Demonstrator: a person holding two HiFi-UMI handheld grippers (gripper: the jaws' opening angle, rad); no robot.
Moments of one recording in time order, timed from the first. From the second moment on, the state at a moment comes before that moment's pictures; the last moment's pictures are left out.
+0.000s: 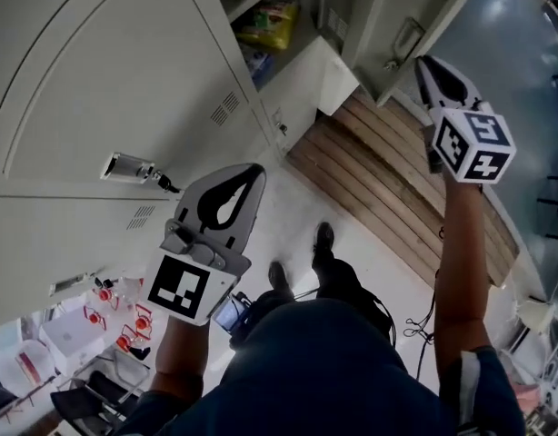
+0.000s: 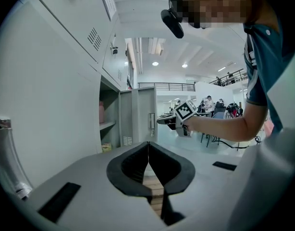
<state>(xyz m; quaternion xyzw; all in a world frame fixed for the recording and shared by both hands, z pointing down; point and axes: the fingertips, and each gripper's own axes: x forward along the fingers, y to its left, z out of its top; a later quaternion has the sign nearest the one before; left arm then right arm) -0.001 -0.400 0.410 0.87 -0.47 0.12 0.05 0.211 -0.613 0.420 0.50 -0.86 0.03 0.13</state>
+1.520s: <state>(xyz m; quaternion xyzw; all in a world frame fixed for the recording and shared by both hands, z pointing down) -0.049 -0.348 0.366 0.88 -0.47 0.07 0.00 0.217 -0.544 0.363 0.55 -0.83 0.02 0.08</state>
